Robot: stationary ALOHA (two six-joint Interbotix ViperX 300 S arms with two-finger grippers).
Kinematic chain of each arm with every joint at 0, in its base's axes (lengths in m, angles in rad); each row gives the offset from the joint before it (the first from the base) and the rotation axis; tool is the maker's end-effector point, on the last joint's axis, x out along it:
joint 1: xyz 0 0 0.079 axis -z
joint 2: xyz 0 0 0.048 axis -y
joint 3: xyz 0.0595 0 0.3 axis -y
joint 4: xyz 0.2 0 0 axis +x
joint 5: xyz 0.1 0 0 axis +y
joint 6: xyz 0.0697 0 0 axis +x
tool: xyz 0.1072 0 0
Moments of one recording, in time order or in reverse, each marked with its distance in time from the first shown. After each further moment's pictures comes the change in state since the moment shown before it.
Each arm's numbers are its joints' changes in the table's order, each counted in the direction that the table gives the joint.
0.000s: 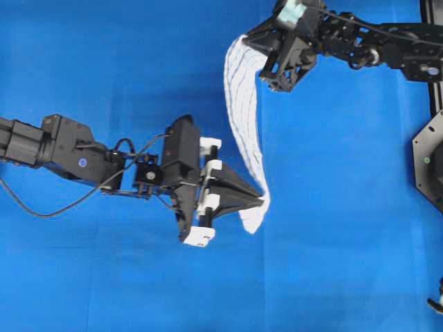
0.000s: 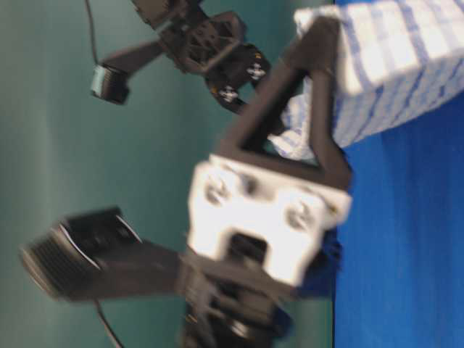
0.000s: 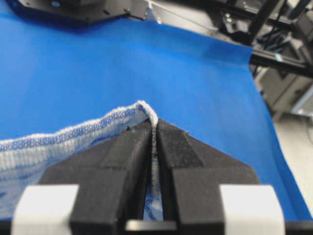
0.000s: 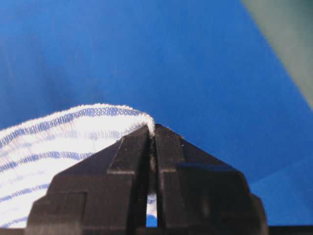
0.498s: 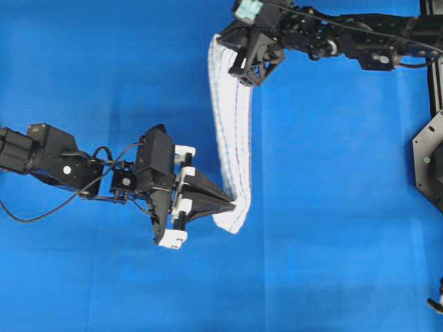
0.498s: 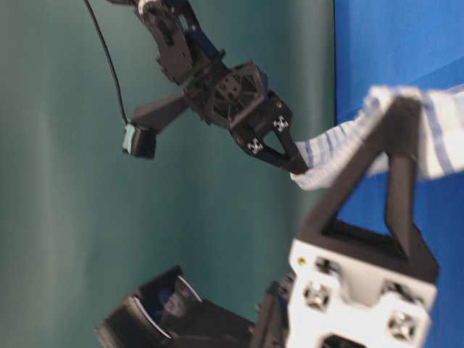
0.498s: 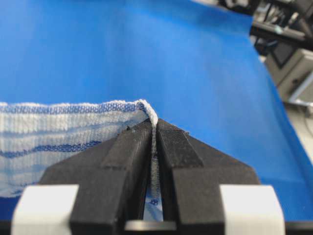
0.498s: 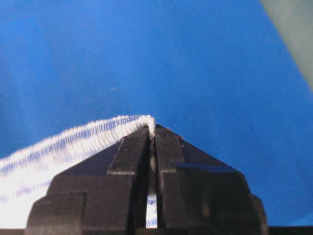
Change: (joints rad) left arm 0.031 -0.014 -0.149 -0.038 -0.127 -0.014; right arm 0.000 -0.178 0.179 -0.021 0.057 0.002
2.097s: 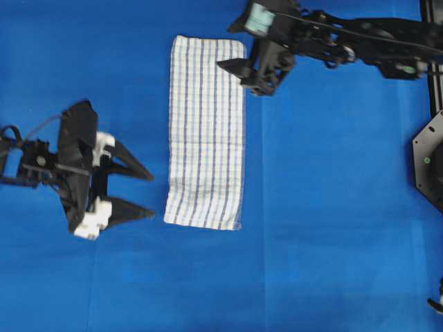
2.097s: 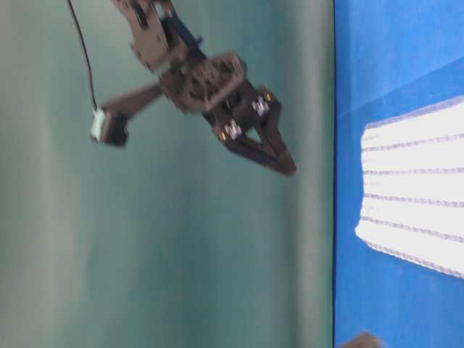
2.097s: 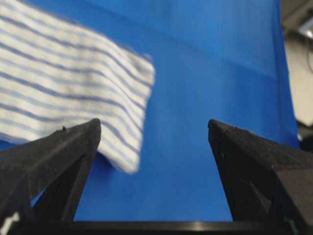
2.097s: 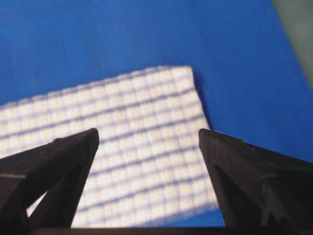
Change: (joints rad) left arm 0.021 0.522 -0.284 -0.195 0.489 0.040; right arm -0.040 0.143 -0.086 -0.054 0.023 0.000
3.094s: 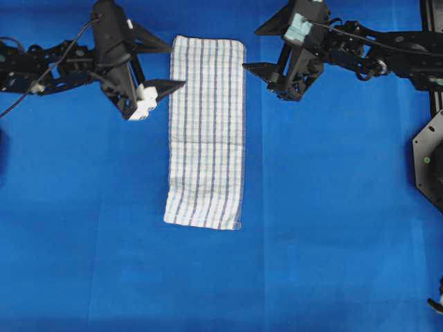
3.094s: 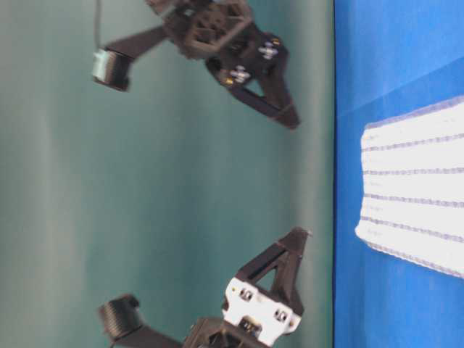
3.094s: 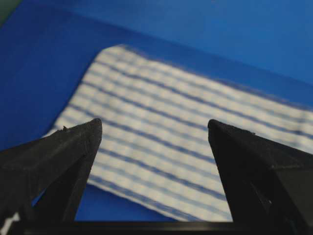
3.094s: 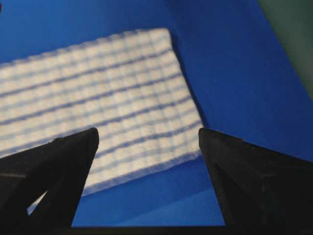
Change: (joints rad) left arm -0.517 -0.190 0.155 -0.002 0.005 0.489; right arm 0.029 0.057 -0.150 0.000 -0.117 0.003
